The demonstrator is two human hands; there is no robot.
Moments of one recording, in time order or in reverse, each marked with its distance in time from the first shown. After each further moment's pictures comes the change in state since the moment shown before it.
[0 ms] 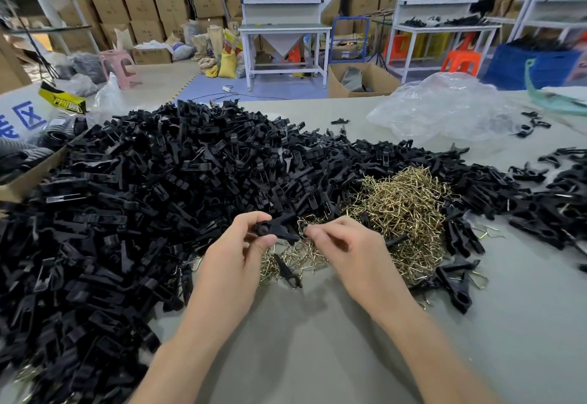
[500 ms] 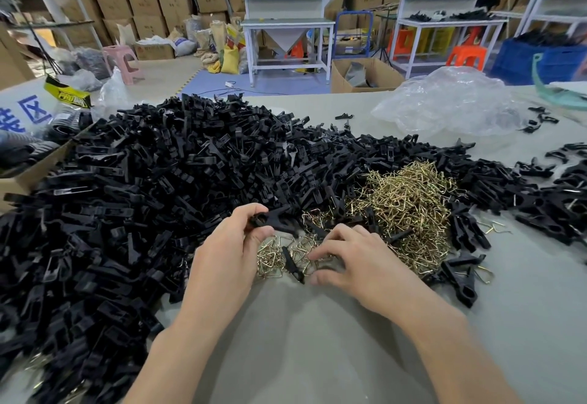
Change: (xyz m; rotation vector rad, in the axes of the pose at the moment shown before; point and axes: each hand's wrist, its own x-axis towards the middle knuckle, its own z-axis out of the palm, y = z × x) left_hand 0.002 -0.005 -0.008 0.150 0.037 0.009; right_hand 0.003 0.010 -0.008 -0.616 -0.409 -0.095
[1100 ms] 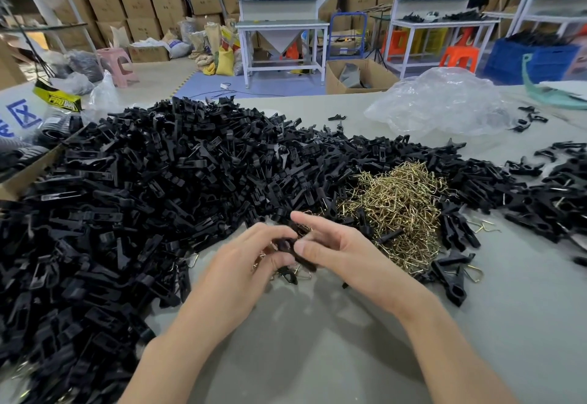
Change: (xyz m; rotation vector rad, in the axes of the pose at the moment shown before) left_hand -0.005 0.008 0.003 -0.081 -0.252 0.240; right_hand 0.004 -0.005 -0.005 1.063 -0.039 0.052
